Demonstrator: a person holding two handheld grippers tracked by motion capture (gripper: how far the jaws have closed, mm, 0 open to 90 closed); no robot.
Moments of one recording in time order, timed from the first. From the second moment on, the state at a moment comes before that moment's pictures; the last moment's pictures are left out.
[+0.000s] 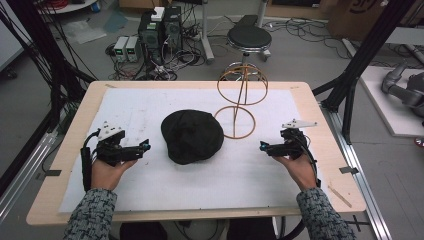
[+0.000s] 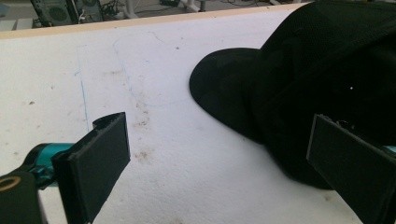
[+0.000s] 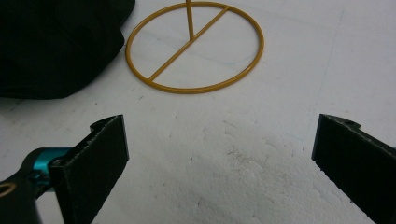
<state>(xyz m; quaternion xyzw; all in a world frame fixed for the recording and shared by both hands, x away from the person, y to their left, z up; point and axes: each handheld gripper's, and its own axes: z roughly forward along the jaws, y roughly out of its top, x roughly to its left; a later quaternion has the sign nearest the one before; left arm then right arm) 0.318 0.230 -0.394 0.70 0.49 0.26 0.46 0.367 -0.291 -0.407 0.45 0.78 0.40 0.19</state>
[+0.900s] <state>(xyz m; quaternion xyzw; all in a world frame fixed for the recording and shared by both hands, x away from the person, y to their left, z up) 0.317 0.226 -0.392 0.69 0.48 0.26 0.47 0.367 -0.288 -0.404 0.45 0.78 0.40 0.19</state>
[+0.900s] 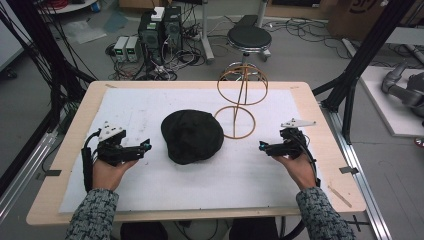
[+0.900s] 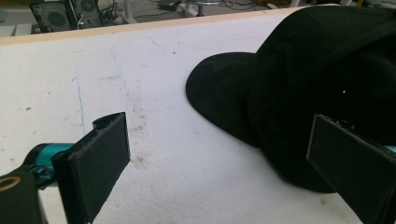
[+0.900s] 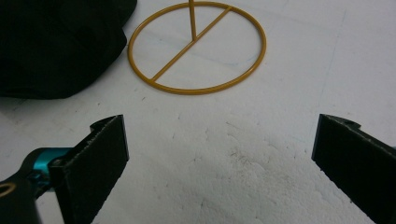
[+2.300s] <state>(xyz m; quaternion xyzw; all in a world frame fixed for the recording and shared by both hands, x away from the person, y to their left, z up) 0.315 0.106 -0.397 0.73 0.40 0.23 0.50 0.365 -0.291 -0.396 0.44 0.77 0.41 0.19</state>
